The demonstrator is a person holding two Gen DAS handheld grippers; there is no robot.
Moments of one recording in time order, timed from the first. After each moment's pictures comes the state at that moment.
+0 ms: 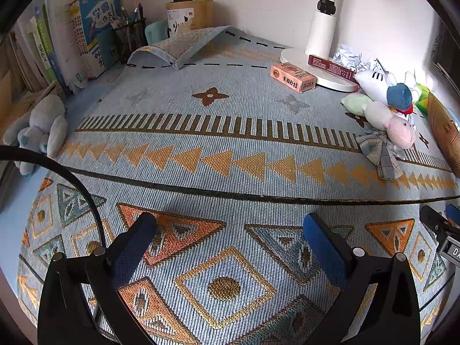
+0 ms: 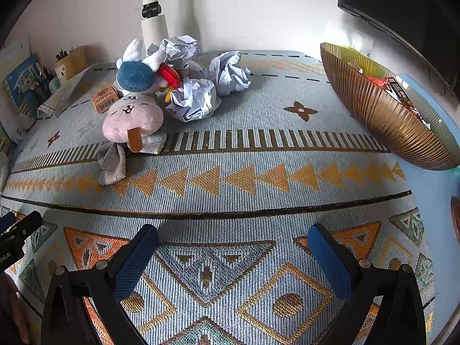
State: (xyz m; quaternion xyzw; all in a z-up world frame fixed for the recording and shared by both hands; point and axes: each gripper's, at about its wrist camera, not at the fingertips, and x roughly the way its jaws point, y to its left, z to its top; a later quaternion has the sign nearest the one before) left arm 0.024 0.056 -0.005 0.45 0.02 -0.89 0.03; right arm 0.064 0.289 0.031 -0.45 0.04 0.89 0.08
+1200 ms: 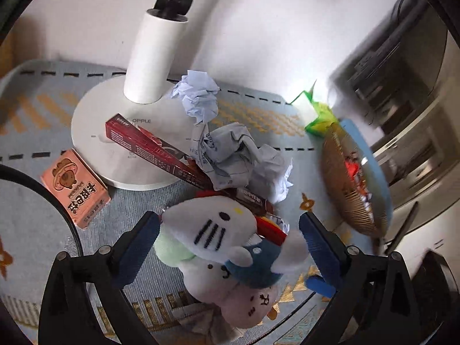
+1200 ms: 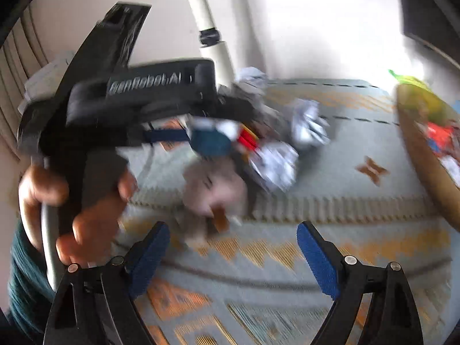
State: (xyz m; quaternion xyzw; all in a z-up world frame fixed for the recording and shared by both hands) left arm -0.143 0.170 0.037 0.48 0.13 -0.81 -0.30; right arm -0.001 0.262 0.075 -0.42 0.09 0.90 -0.08
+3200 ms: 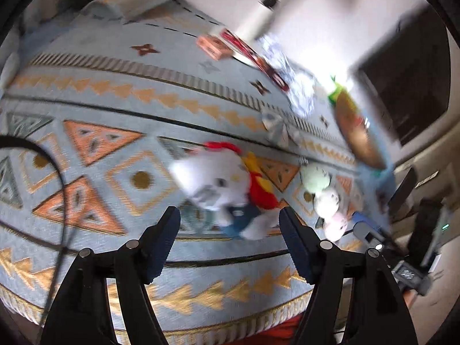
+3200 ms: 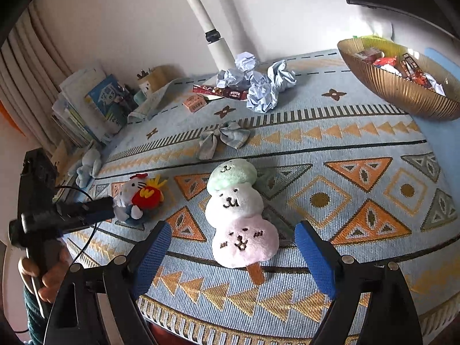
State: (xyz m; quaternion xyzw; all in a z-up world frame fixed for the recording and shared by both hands) left arm 0.085 0.060 0.019 0.51 0.17 -0.83 -0.17; right arm 0.156 0.295 0.070 -0.42 0.15 0.89 -0.10
